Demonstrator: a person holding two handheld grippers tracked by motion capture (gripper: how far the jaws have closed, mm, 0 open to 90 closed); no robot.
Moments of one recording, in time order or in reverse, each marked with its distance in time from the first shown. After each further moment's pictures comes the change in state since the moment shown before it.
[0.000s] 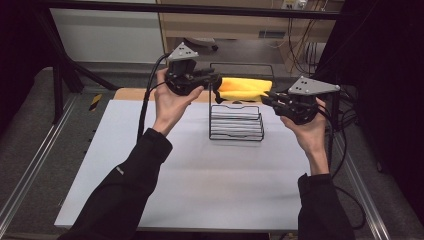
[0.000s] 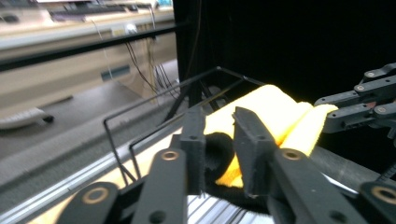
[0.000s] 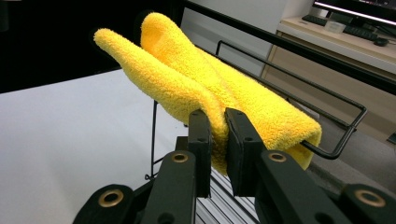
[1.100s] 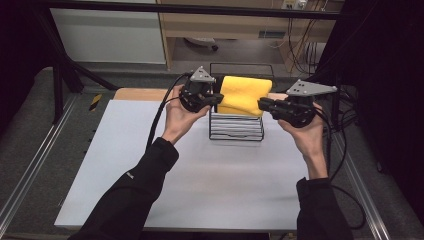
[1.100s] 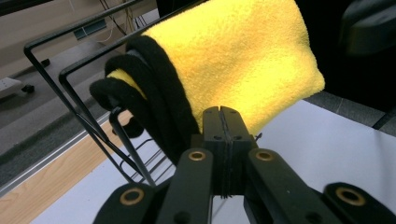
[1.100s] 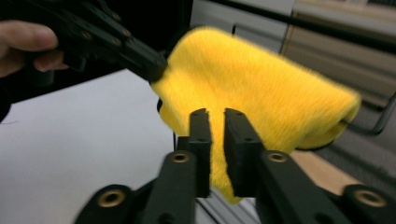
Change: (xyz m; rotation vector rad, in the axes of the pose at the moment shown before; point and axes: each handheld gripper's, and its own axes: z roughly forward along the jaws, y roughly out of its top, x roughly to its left) left arm -0.008 -0.048 0.033 0.183 -0.048 0.100; right arm 0.007 -0.008 0.007 0.060 0.048 0.117
